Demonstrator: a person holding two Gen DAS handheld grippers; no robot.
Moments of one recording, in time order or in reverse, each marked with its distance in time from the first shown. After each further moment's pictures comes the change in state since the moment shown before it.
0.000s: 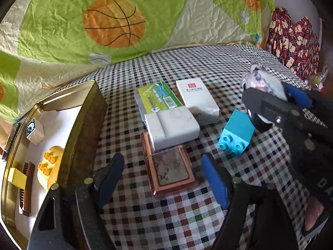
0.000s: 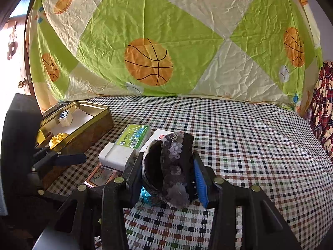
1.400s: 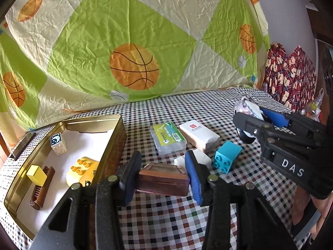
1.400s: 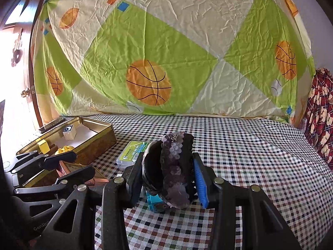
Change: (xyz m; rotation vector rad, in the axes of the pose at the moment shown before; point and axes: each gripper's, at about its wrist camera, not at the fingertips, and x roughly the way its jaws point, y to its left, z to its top) left arm -0.071 0.013 -0.019 -0.070 -0.332 0.022; right arm -0.025 0.001 -0.004 0.007 -0.138 -0.011
